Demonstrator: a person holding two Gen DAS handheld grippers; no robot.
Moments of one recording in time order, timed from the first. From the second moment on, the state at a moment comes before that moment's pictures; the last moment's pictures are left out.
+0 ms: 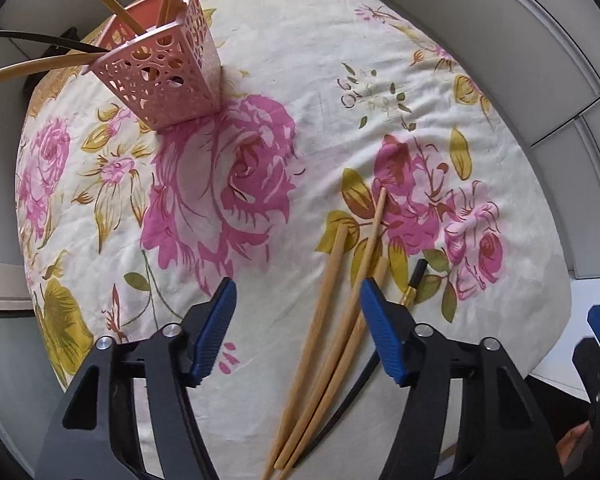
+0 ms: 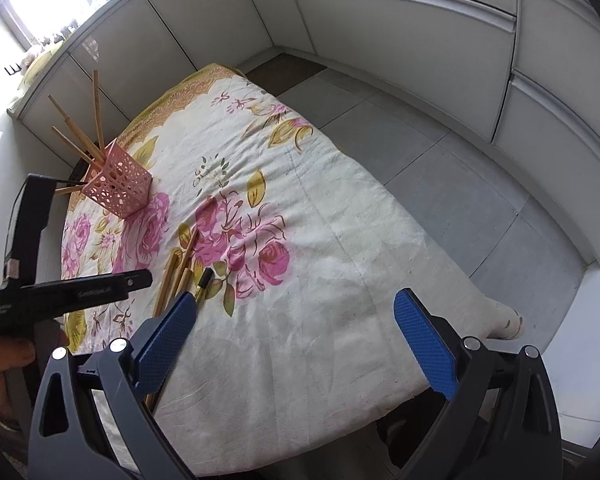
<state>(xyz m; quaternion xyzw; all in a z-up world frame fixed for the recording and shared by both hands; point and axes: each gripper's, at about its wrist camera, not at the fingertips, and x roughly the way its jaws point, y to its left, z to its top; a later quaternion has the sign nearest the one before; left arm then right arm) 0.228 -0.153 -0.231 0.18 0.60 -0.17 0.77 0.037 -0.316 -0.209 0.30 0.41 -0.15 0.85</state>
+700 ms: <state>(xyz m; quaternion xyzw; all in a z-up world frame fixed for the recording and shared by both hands) 0.239 -0.174 -0.260 0.18 0.60 -0.20 0.75 0.061 -0.315 -0.226 0.37 0.46 -0.11 0.80</state>
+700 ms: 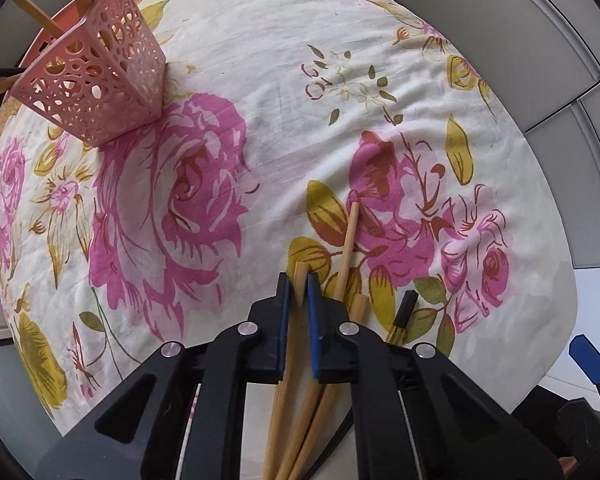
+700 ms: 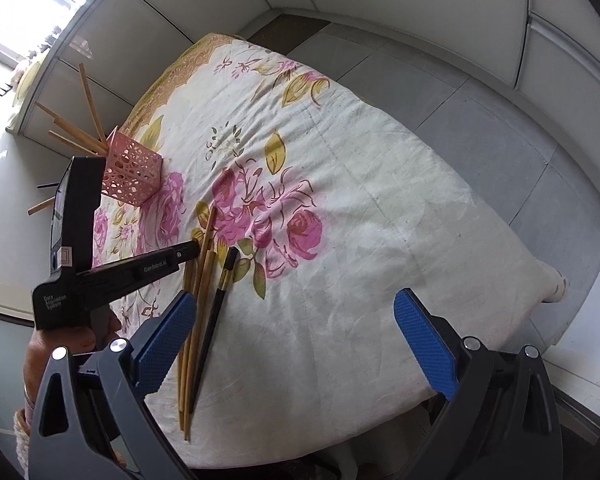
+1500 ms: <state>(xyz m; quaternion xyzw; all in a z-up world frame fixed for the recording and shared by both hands) 0.220 -0.031 -0.198 0.01 0.53 -0.22 0.82 0.185 -0.242 -0.258 0.29 0.56 -0.18 0.76</state>
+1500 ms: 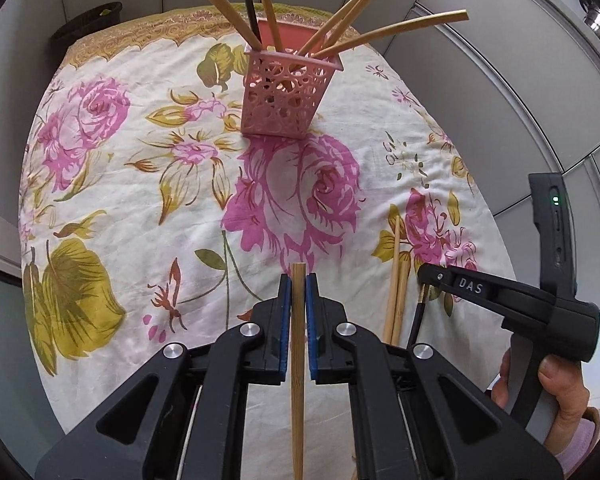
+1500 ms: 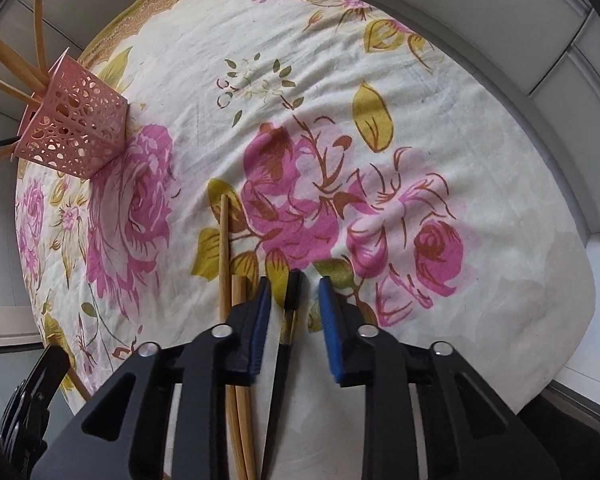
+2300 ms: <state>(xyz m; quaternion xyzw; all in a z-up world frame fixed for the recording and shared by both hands) 0.101 -0.041 -0.081 0.00 0.29 -0.23 0.93 0.065 -0.212 -0.120 0.14 0.31 -0.12 0.93</state>
